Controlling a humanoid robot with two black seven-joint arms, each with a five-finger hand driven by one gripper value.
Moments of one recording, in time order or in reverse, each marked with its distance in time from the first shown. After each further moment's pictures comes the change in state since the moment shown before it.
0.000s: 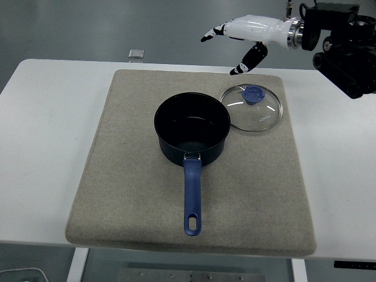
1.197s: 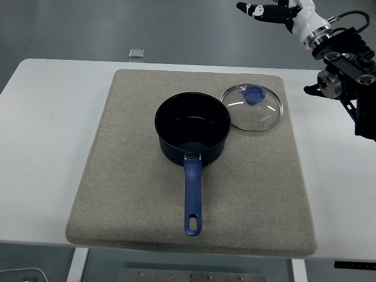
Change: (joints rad) left arm 0.000 0.000 0.000 0.000 0.000 0.000 0.000; right arm -0.185 0.038 0.132 -0.096 1.074 0.002 0.000
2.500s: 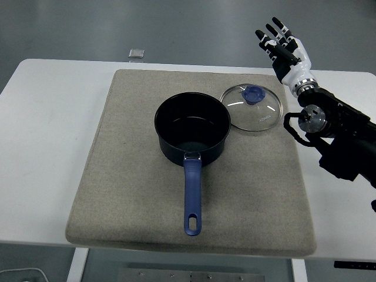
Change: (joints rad) left arm 0.000 0.000 0.000 0.000 0.000 0.000 0.000; right arm -0.214 0.072 0.203 0.003 0.427 0.031 -0.162
